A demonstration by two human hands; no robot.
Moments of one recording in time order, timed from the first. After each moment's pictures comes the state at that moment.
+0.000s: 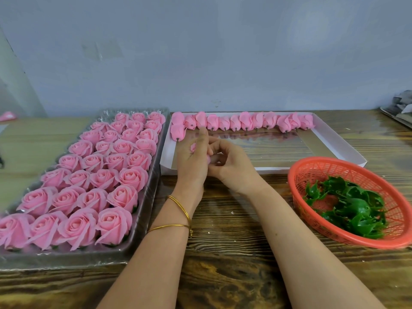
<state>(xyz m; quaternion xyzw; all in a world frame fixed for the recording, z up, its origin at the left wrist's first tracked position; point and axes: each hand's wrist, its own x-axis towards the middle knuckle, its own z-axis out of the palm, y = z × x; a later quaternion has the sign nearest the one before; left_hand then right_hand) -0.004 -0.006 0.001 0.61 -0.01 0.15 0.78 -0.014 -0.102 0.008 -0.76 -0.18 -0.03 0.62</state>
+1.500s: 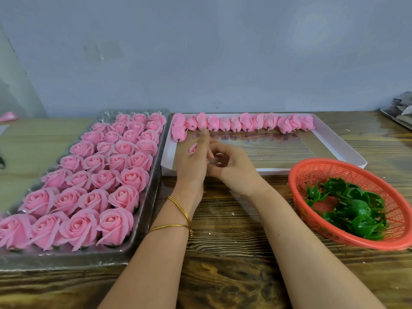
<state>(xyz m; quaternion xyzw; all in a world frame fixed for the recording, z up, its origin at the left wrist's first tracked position) -0.005 -0.003 0.002 0.59 -0.02 0.15 0.80 -0.013 -0.103 0.007 -0.74 -0.21 -0.01 0.63</state>
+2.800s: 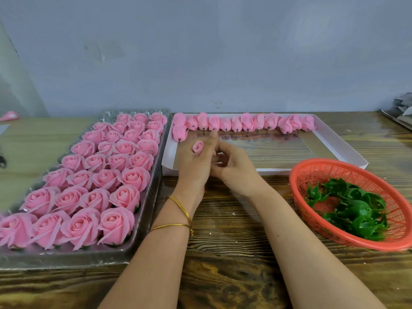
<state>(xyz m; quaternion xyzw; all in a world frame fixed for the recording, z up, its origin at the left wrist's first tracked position) -0.003 -0.003 -0.004 0.61 -0.04 0.13 0.78 -0.011 -0.103 0.005 -0.76 -0.20 -0.03 0.62</state>
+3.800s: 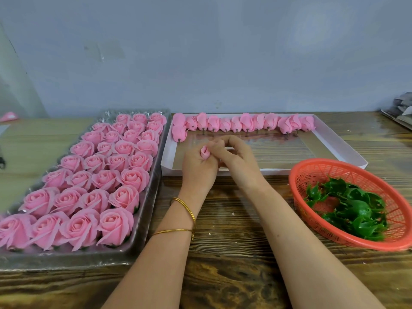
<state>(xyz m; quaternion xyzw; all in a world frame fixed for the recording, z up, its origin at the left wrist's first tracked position) -0.010 -0.008 -0.003 0.71 -0.09 0.20 0.66 -0.012 -0.099 0.013 -0.70 -0.07 -0.06 0.70</state>
